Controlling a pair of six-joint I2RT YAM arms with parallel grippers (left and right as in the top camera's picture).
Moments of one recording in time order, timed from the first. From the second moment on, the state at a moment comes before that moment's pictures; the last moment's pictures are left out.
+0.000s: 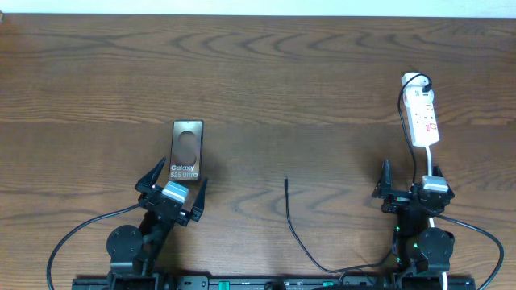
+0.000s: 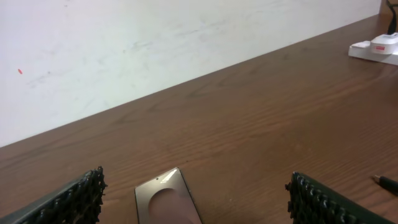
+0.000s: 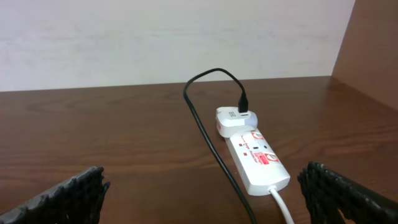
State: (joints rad) left arm -0.01 0.01 0.05 -0.15 0.39 0.24; right arm 0.00 0.01 0.01 -0.06 0.13 0.01
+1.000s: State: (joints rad) left arm -0.01 0.02 0.05 -0.15 0.34 0.19; right arm 0.00 0.01 0.01 -0.06 0.13 0.01
